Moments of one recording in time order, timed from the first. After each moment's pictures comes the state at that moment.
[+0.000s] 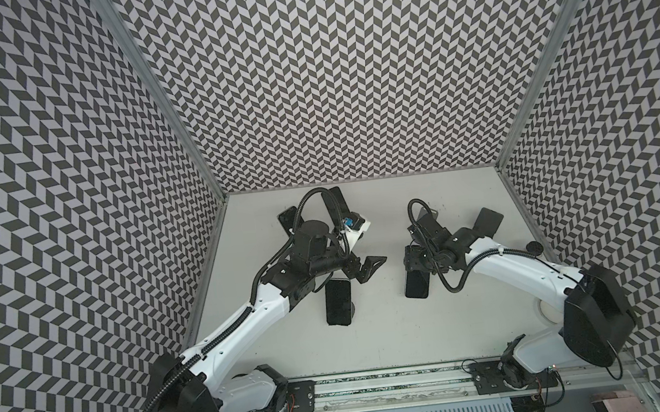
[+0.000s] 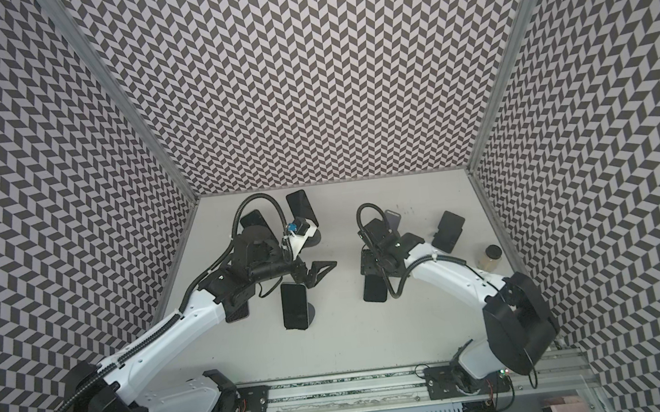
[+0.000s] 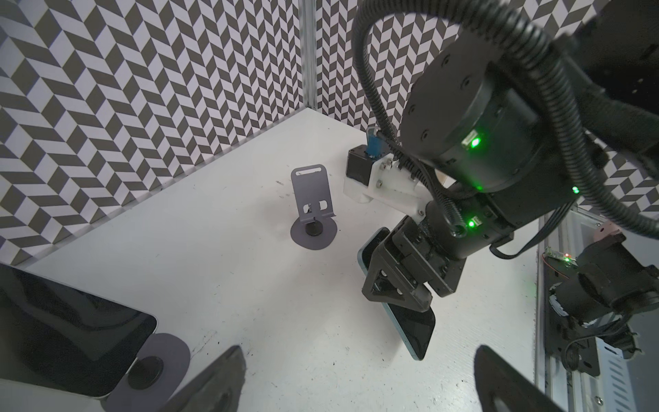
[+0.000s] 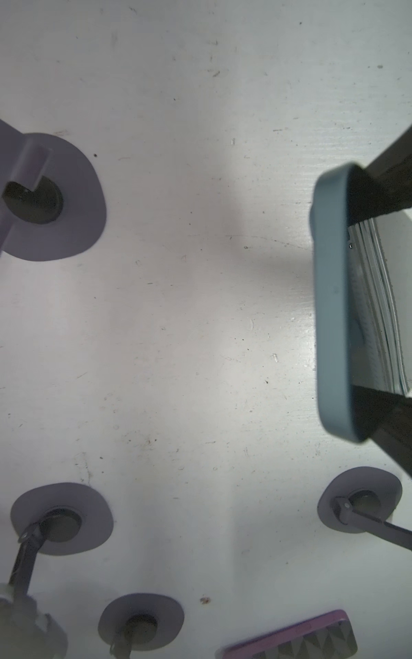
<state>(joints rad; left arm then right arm) -0.65 1.20 0.94 -0.16 0.43 0.07 0.63 1.48 1.05 -0.71 0.10 0.75</state>
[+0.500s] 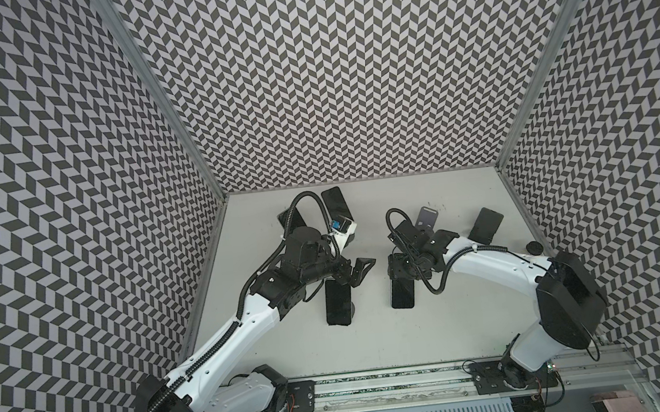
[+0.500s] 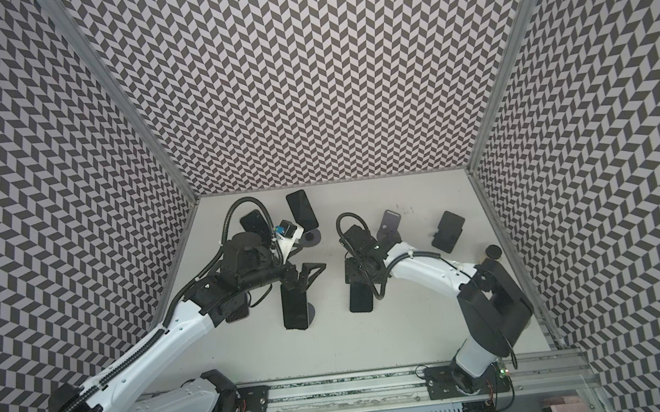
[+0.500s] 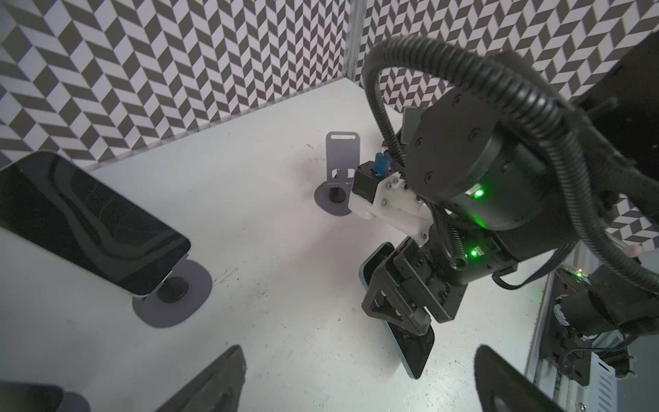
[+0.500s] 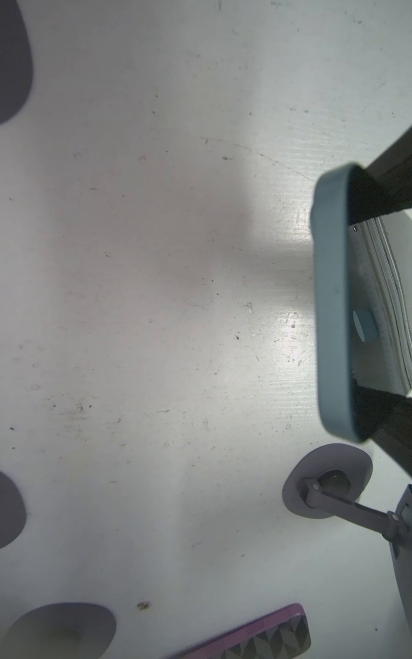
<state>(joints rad) -0.61 1.10 0.92 -0.31 0.33 -0.05 0.72 1.61 1.13 -0.71 0.03 0.80</state>
